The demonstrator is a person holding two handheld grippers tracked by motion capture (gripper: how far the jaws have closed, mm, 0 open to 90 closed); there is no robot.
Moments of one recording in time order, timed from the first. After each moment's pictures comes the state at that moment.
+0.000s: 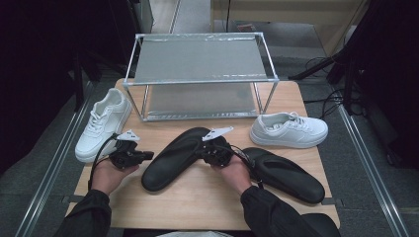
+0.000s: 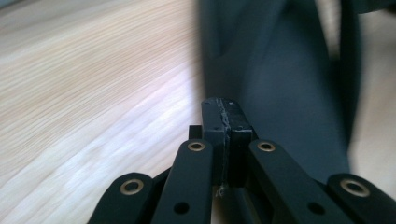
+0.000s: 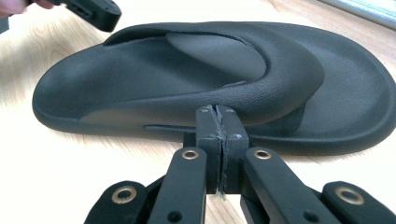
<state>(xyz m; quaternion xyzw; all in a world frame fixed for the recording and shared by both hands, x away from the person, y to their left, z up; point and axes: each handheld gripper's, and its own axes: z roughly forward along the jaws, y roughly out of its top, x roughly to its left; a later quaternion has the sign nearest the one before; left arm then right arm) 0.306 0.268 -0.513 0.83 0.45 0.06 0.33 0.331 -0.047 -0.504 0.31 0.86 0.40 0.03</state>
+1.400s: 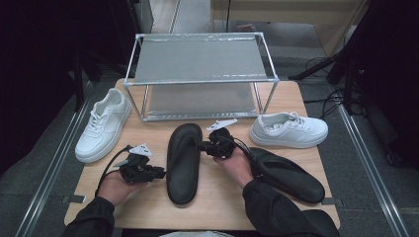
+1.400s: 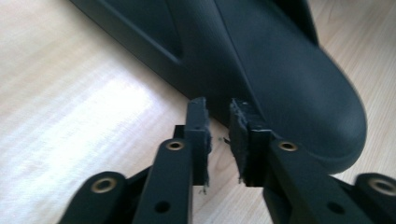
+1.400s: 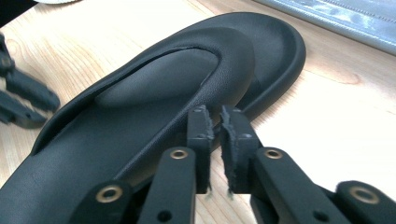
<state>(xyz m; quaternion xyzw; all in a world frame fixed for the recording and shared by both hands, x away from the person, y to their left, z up) 0.272 0.232 -0.507 0.85 0.39 0.00 0.34 0.356 -0.054 -0.501 0.34 0.85 0.40 0.03</state>
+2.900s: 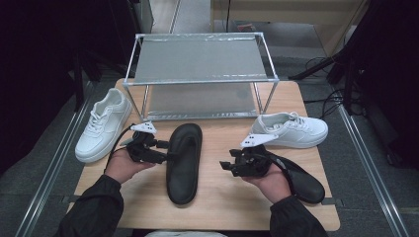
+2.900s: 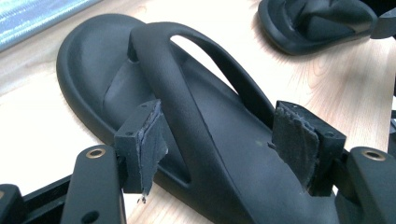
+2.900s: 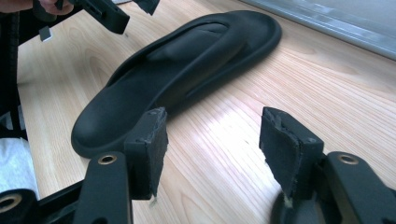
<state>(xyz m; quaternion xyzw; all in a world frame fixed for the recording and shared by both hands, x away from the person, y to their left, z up) 0.320 0.215 -0.476 0.84 0.36 0.00 0.41 0.290 -0.142 -0.461 0.31 0.84 0.43 0.04</state>
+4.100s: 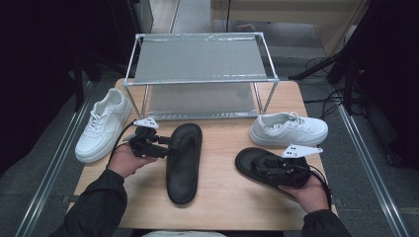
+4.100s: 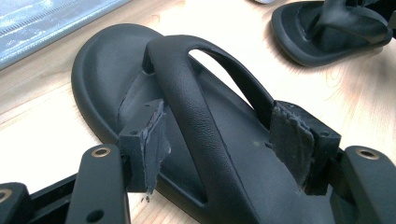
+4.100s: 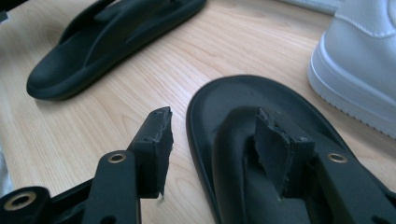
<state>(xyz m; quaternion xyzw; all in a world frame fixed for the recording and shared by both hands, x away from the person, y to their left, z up) 0.333 0.213 -0.477 0.83 0.37 0.00 0.41 0.273 -0.239 -0.480 0.36 0.83 0.43 0.07</state>
